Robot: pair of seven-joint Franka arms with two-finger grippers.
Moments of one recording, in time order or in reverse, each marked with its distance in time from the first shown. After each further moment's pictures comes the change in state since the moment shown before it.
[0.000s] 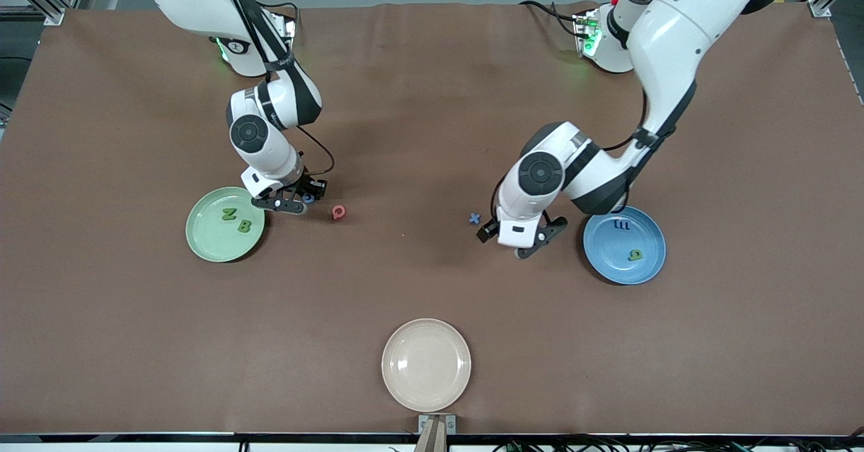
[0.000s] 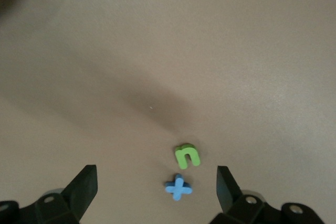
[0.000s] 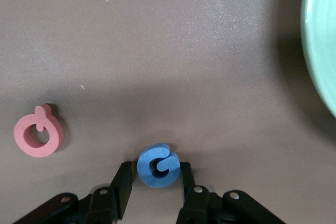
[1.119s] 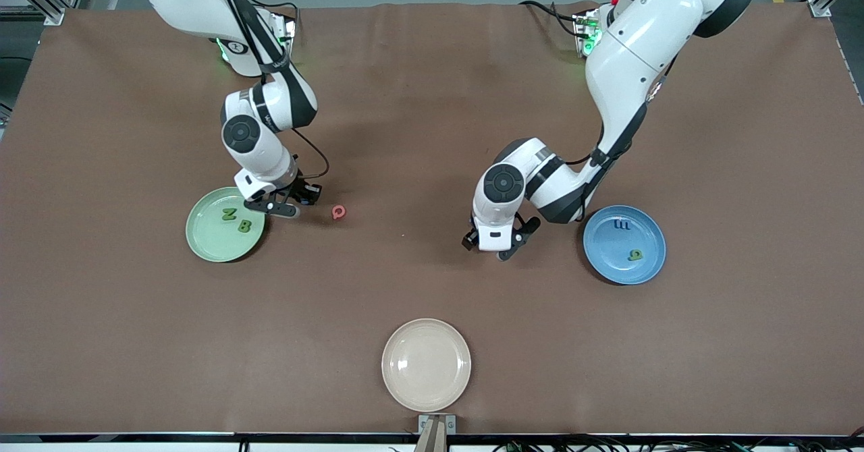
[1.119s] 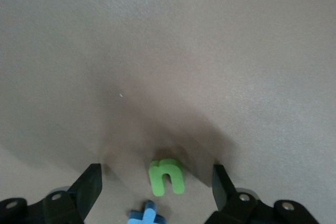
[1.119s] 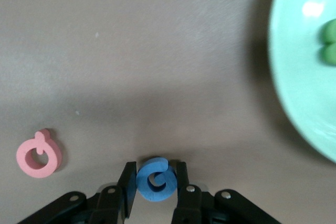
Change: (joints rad) left arm -0.179 0.108 0.155 0.043 0.000 0.118 -0.178; right arm -0.044 -0.029 -0.017 0.034 0.000 -0.067 -0.021
